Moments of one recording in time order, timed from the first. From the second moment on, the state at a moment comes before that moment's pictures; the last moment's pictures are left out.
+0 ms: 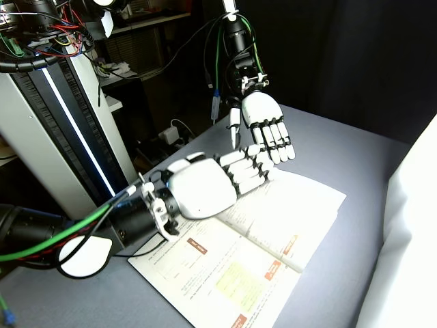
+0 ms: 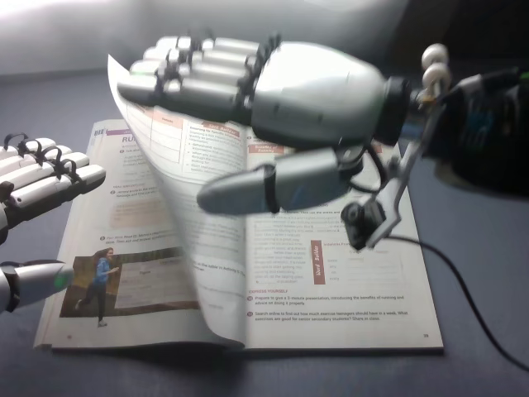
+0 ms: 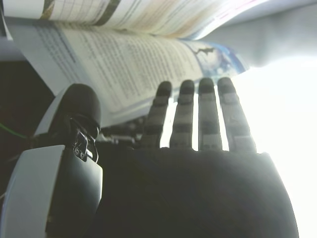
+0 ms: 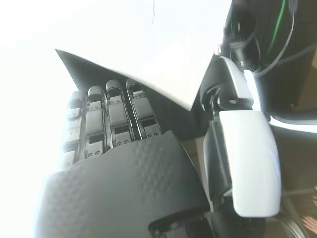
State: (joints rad) left arm 1.12 -0.75 1.00 0.02 -1.03 0.78; right arm -0.37 -1.33 1.37 -0.68 0.82 -0.32
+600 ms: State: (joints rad) left arm 1.12 -0.75 1.00 0.02 -1.05 0.78; right arm -0.36 -1.10 1.24 -0.56 0.84 -0.43
